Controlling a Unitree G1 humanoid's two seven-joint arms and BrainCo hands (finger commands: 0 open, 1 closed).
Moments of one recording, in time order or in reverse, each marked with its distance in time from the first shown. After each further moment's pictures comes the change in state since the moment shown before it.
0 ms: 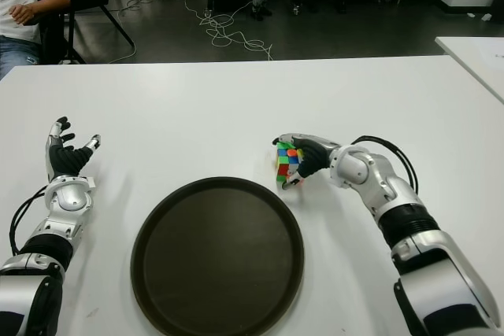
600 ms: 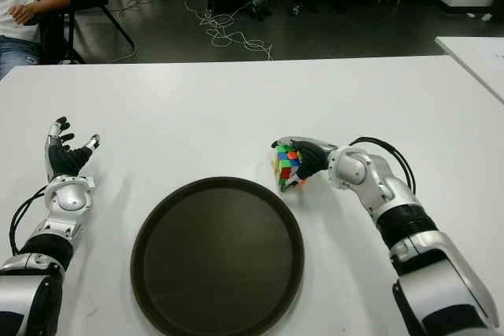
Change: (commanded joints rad) left arm 0.000 0.000 -0.004 0.000 0.006 0.005 0.007; right arm 0.005 -0.002 0.007 -0.030 -0.004 0.036 0.021
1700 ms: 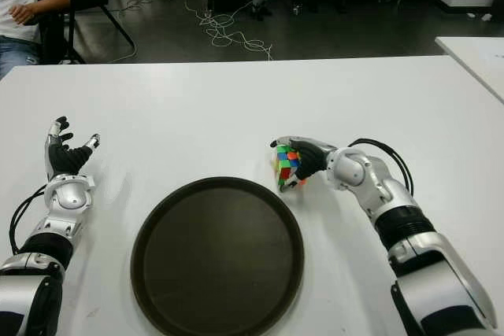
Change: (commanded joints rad) left arm 0.003 -0.002 0.007 -0.007 -0.009 0.006 -0.007; right arm 0.002 0.013 -0.009 0.025 0.021 -0.005 -0.014
